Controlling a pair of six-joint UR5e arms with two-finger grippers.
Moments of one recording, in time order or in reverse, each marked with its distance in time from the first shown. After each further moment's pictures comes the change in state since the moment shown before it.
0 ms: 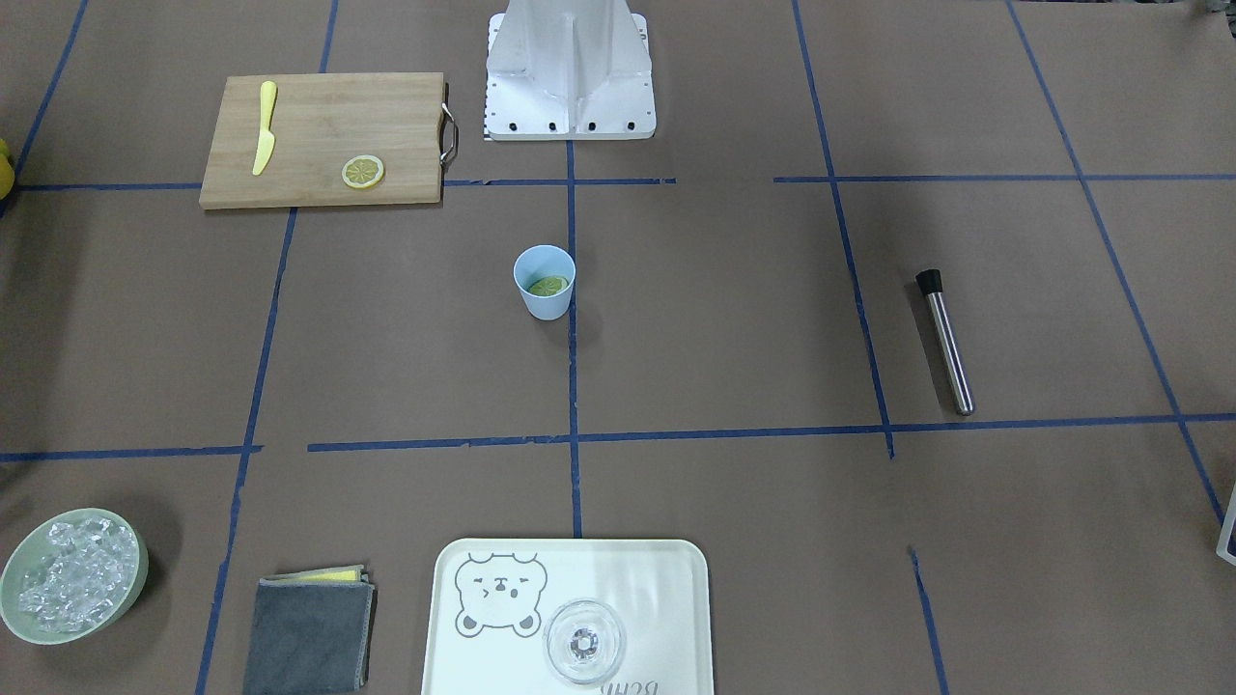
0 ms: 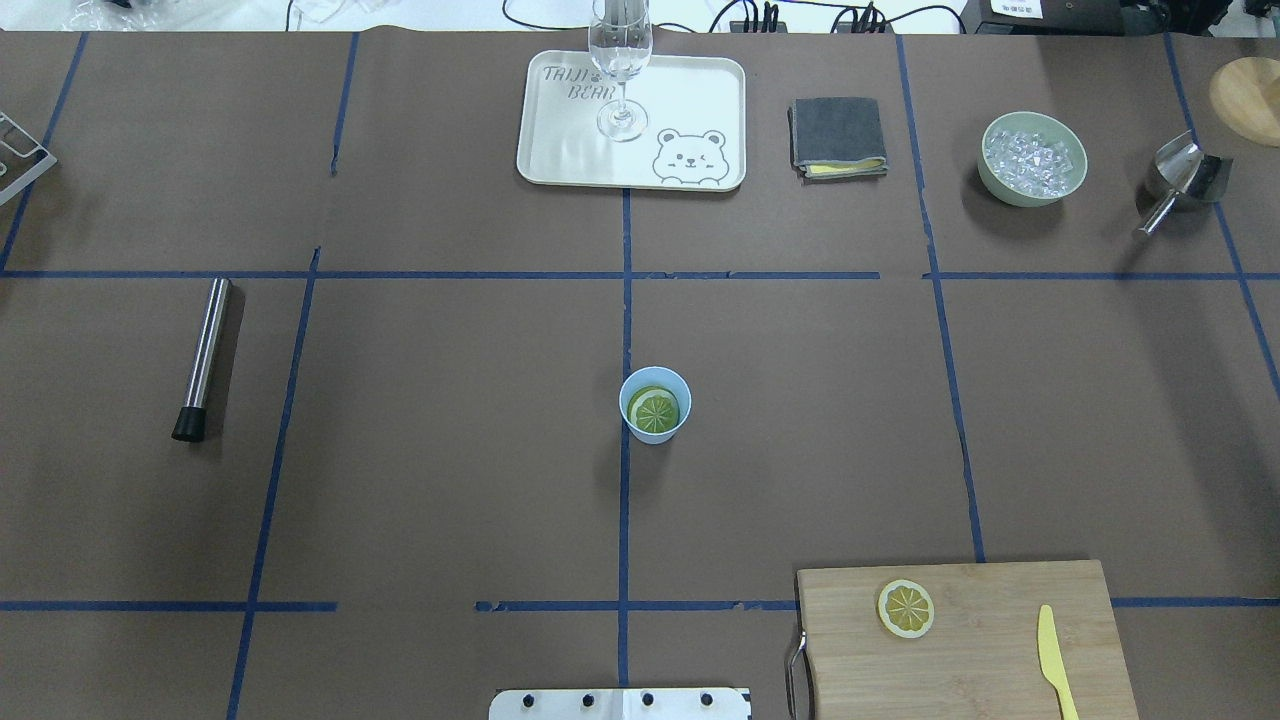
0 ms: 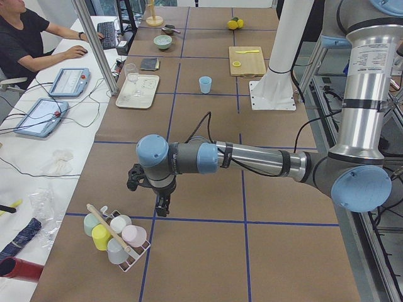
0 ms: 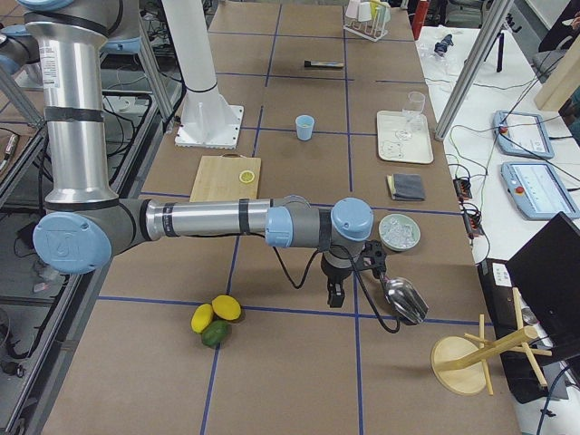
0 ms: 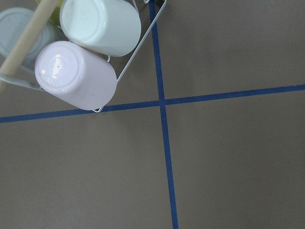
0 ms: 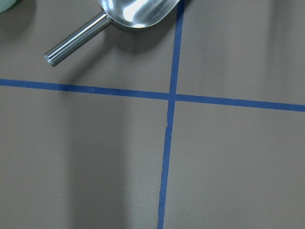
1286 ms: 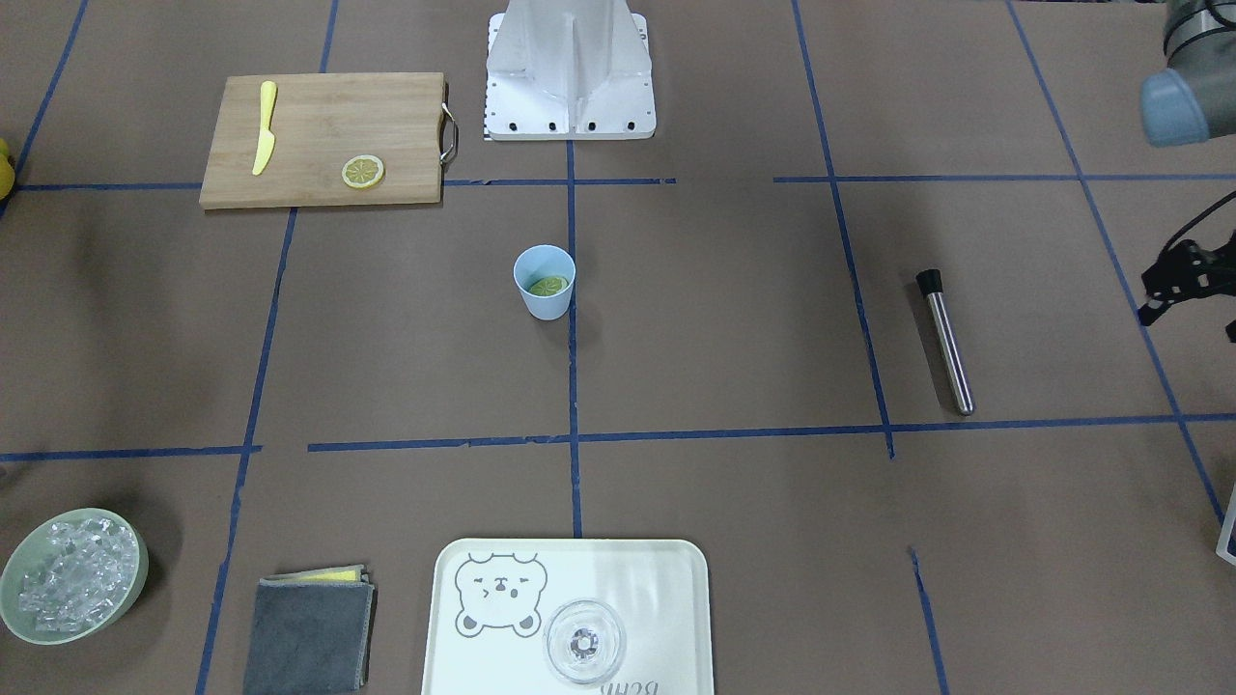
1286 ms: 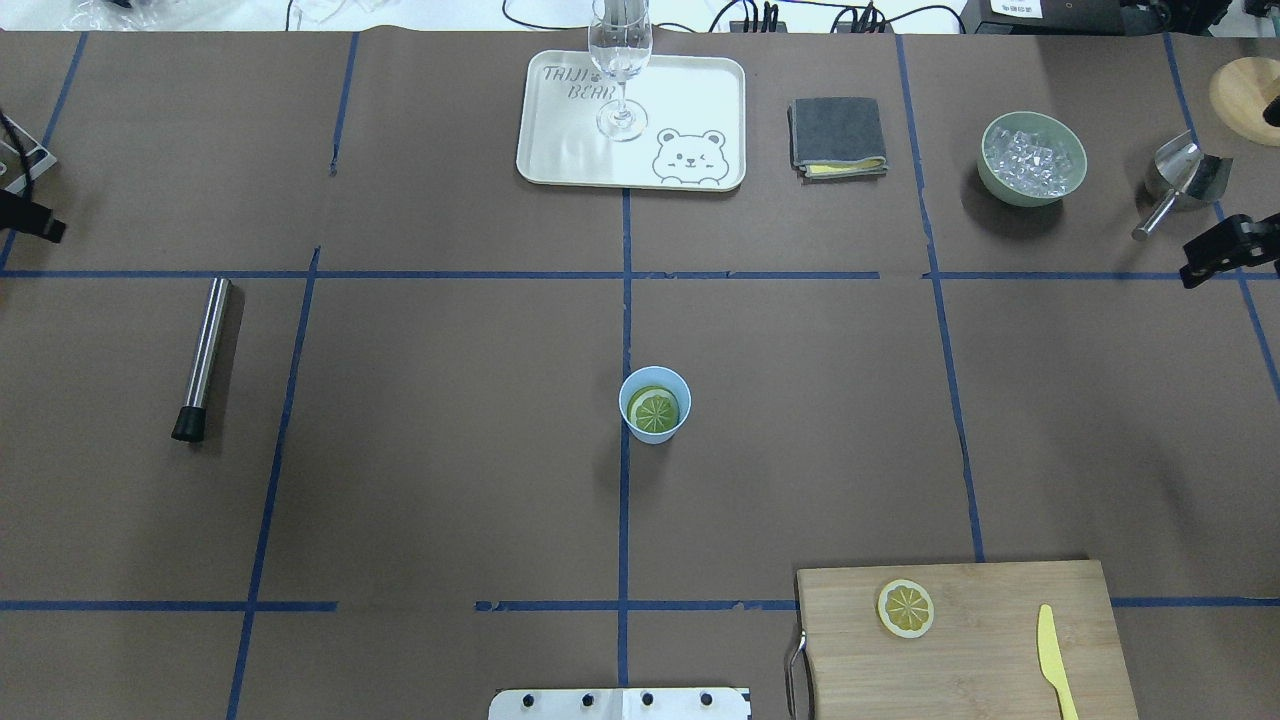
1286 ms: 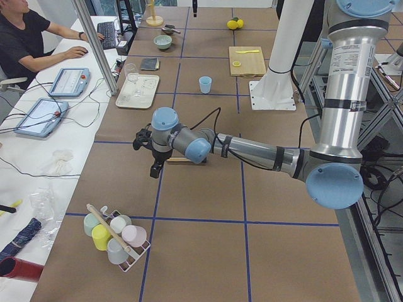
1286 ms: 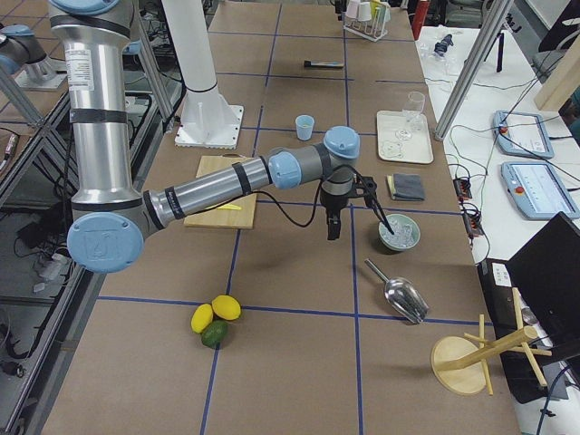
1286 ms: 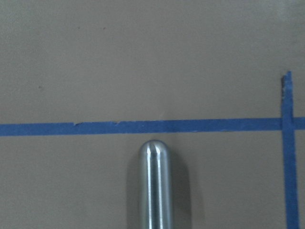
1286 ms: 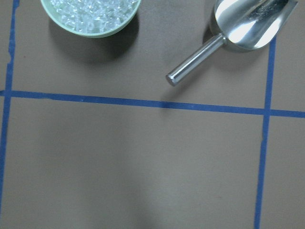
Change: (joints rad) left arm 0.221 0.001 -0.011 -0.504 0.092 -0.340; right arm -0.194 0.013 0.203 -0.001 -0.055 0.295
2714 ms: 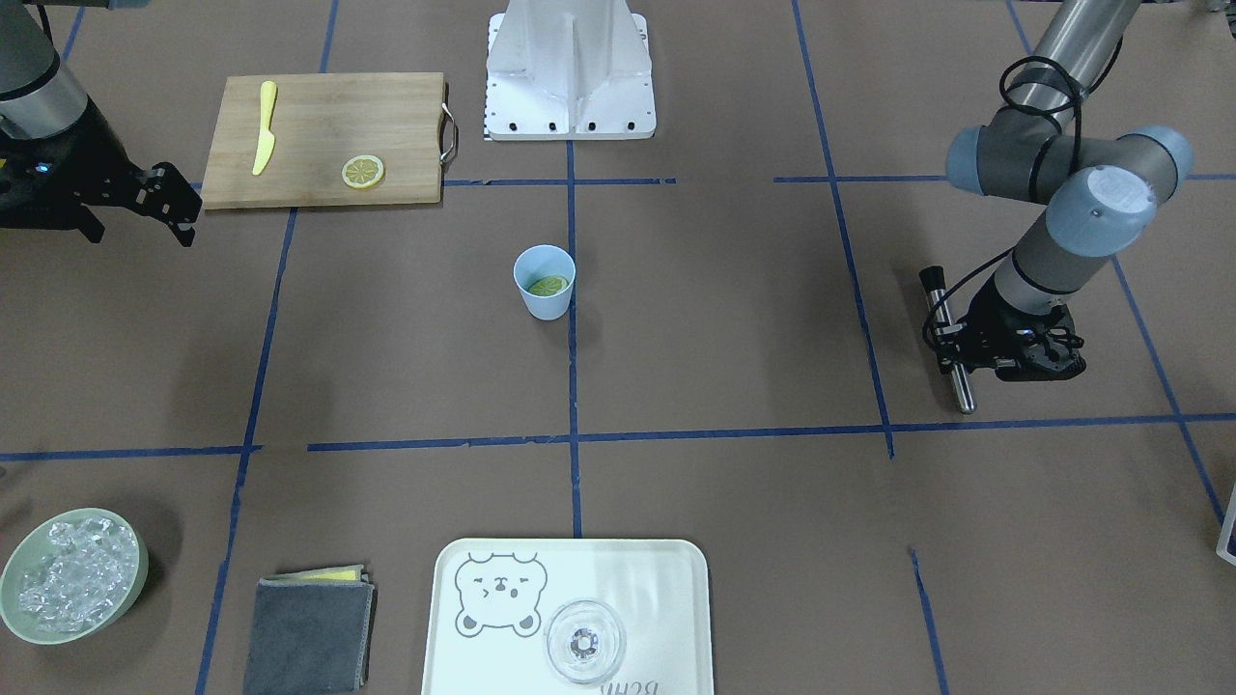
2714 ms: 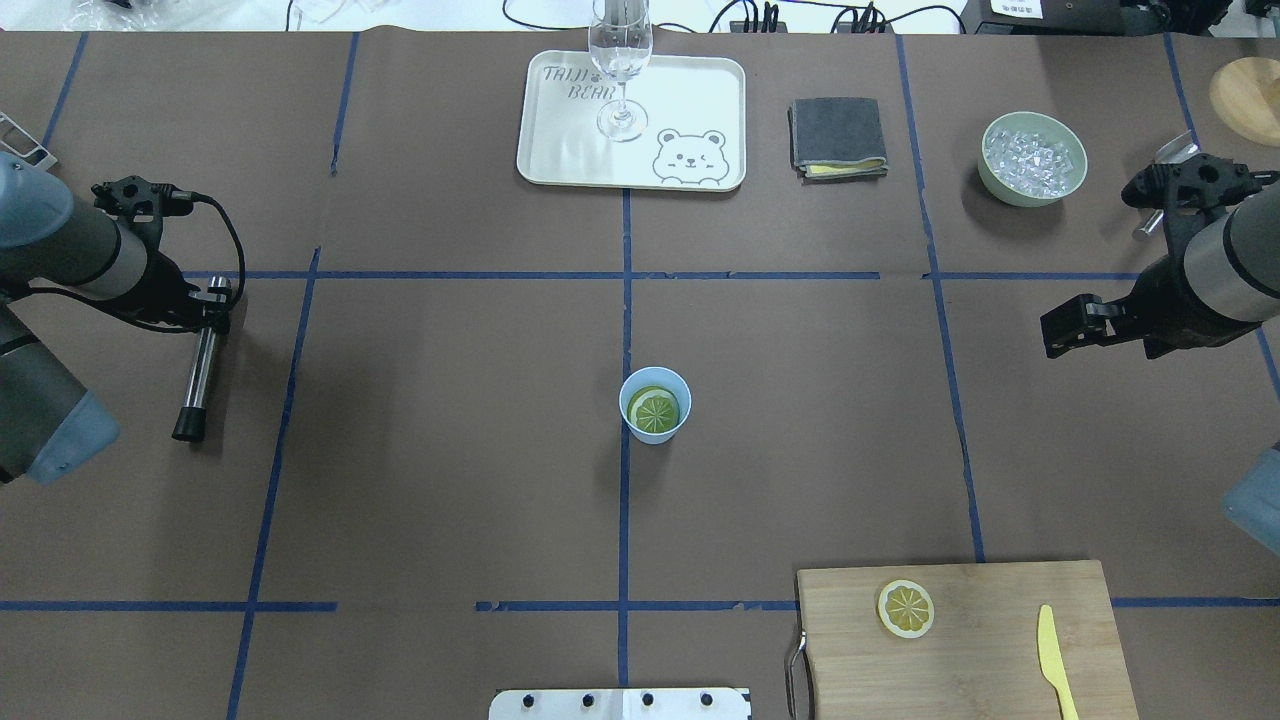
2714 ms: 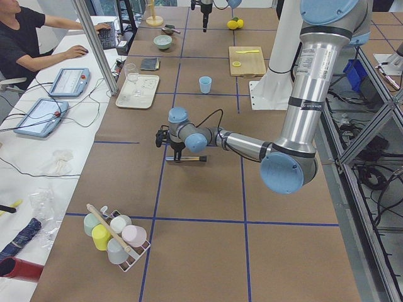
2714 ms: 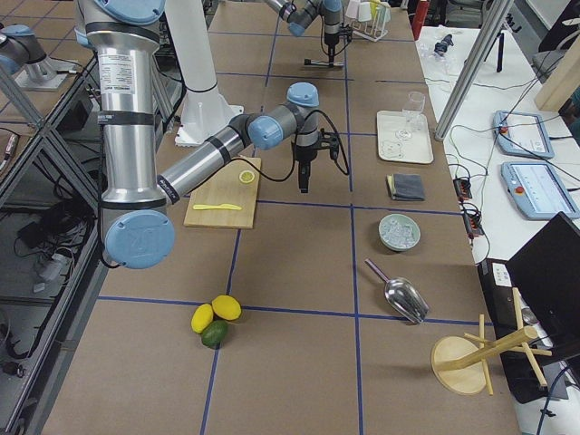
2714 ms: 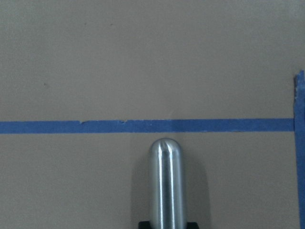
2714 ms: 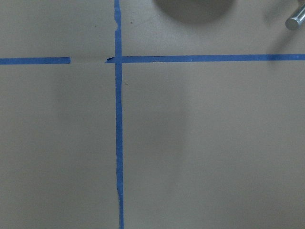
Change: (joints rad) left arm 0.480 -0.148 0.129 -0.119 0.214 -0.677; right arm -0.429 -0.013 0.328 0.001 -0.220 0.615
